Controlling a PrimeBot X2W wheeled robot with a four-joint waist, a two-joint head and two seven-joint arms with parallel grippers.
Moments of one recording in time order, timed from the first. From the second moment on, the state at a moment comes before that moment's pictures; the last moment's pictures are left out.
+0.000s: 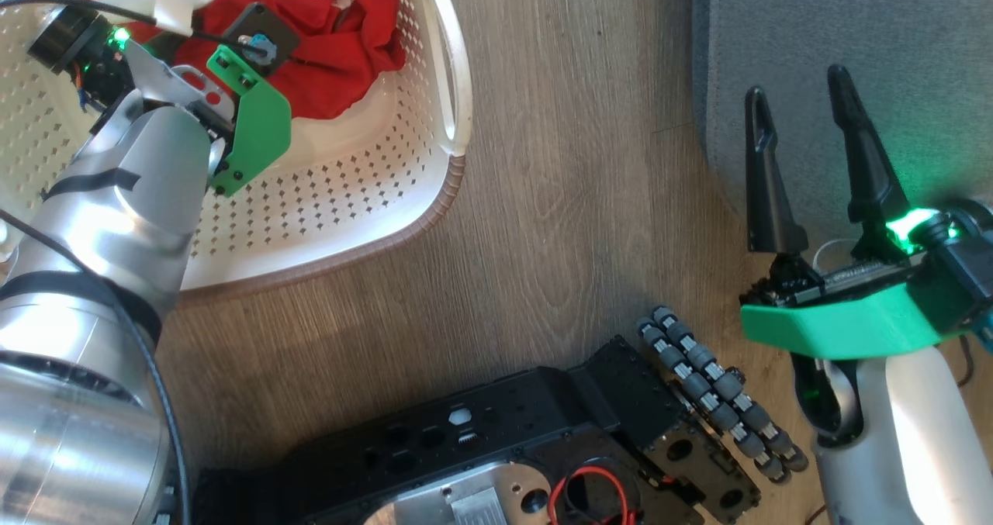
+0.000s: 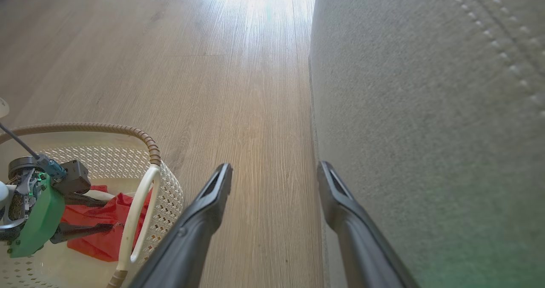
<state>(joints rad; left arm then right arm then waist) -1.19 0.16 -0.65 1.29 0.14 -0.02 -0.05 -0.24 -0.04 0.07 -0.13 0.18 0.13 -0.26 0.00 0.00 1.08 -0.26</state>
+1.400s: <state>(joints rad) -1.18 0.14 -0.65 1.30 -0.01 -0.05 0.05 -0.32 -0.04 0.08 -0.10 0.14 0.13 -0.26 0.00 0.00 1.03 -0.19</state>
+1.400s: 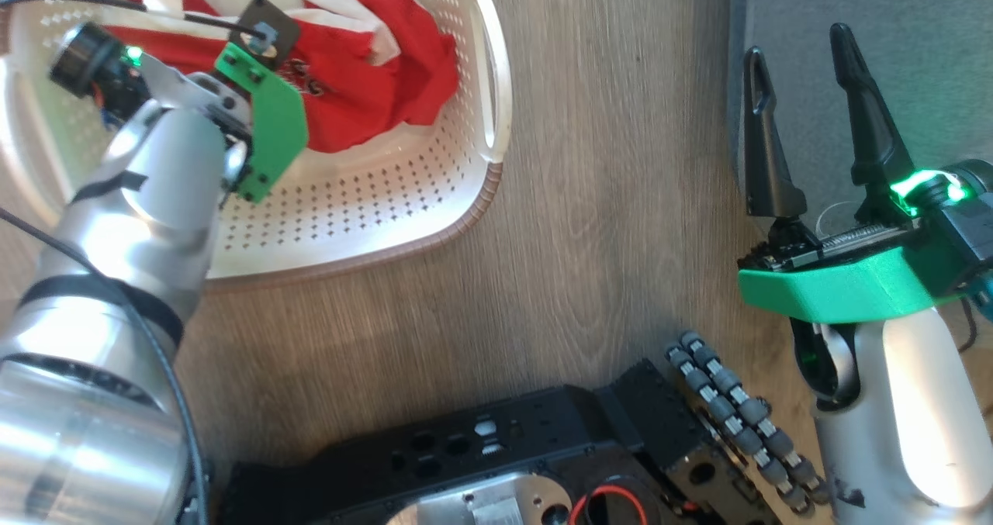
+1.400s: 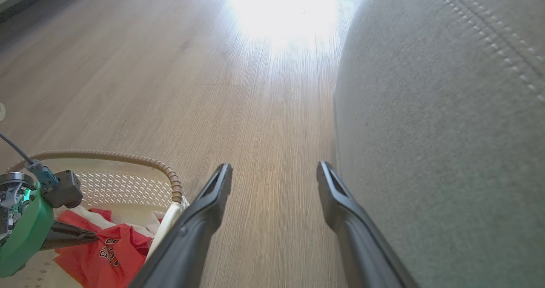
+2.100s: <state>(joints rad) -0.90 0.05 -0.56 1.24 -0.19 -0.01 -0.25 -0.24 -0.05 0.09 0.03 0.10 0.13 -0.26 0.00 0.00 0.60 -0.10</state>
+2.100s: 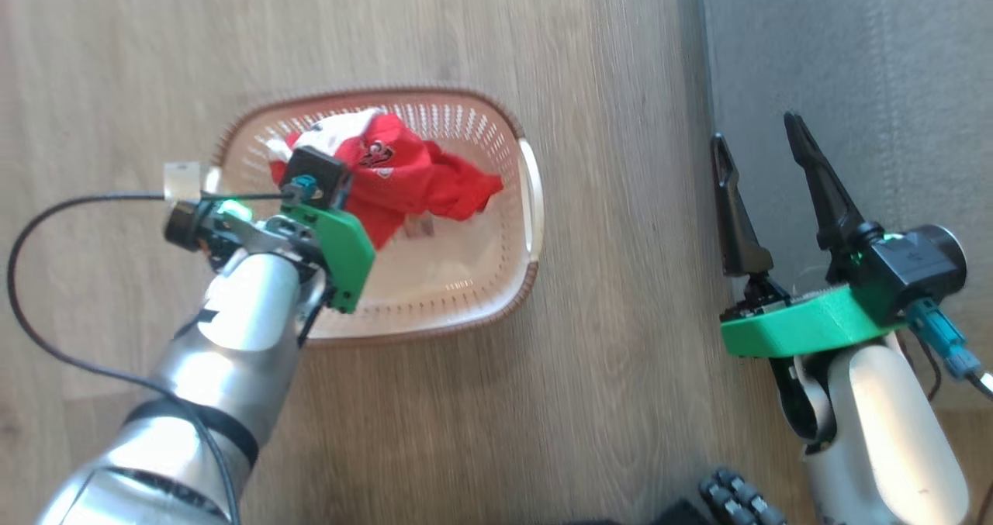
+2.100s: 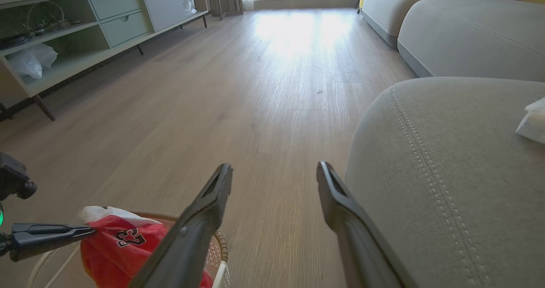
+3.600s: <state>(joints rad) -0.52 0.04 -0.32 -0.07 -0.23 0.01 -0.26 -0.07 -0.06 0.05 0.08 0.19 0.13 -0.26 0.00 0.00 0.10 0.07</state>
